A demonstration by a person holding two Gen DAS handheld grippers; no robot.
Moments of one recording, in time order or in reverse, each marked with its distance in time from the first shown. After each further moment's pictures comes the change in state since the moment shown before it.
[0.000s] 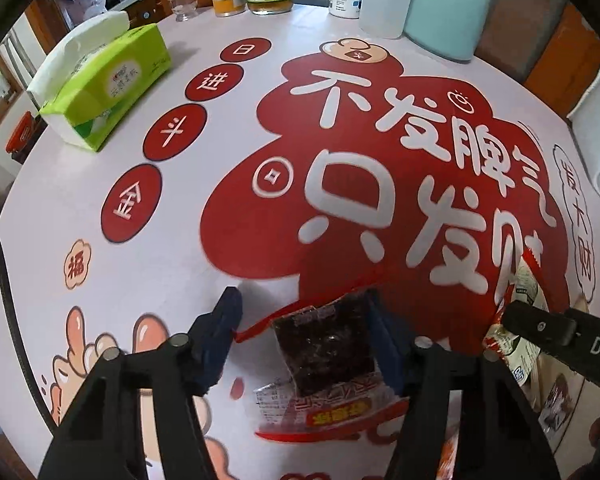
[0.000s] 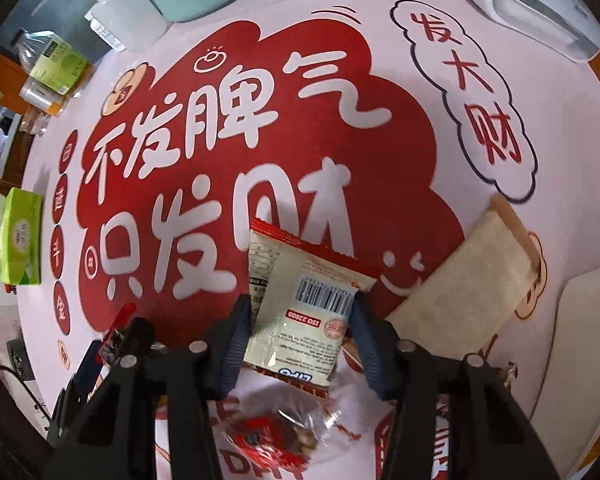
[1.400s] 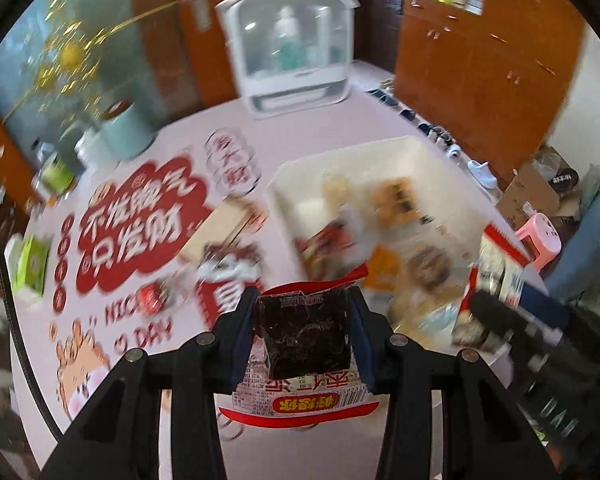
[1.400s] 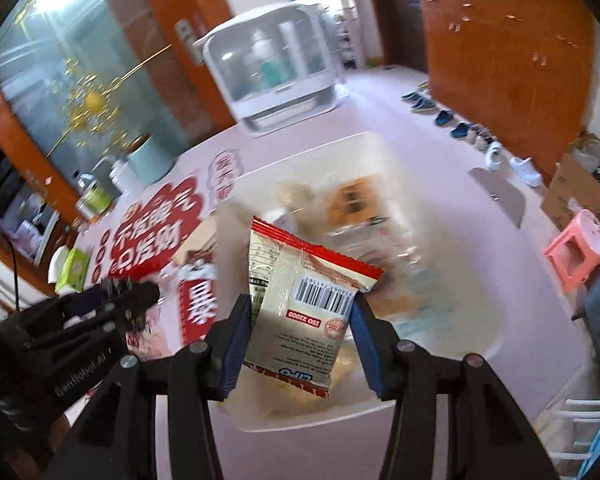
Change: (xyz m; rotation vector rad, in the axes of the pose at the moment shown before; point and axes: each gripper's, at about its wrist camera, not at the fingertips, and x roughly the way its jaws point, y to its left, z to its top) left arm -0.281 -0.238 -0.213 0.715 -0.205 -0.288; right arm -0.243 -0.274 -0.268 0.207 -0.546 -0.001
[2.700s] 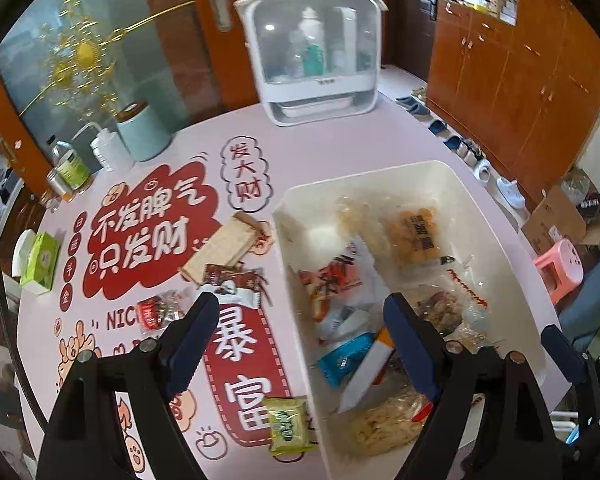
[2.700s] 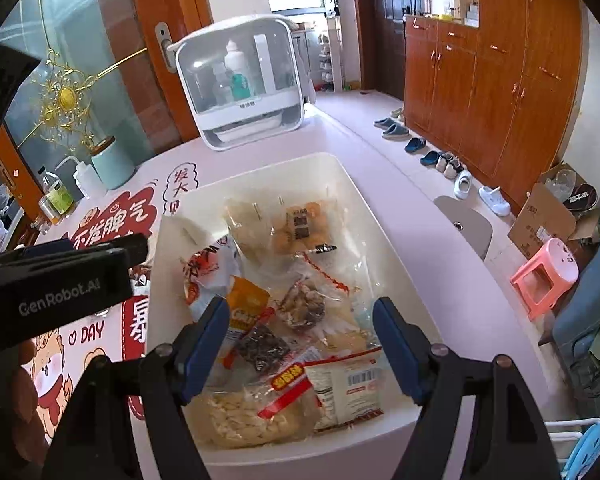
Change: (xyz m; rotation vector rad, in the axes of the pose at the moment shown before) left arm 0.026 0.000 0.027 -0.098 0.001 0.101; right arm 0.014 -0.004 0.004 -0.072 -0.086 -0.137
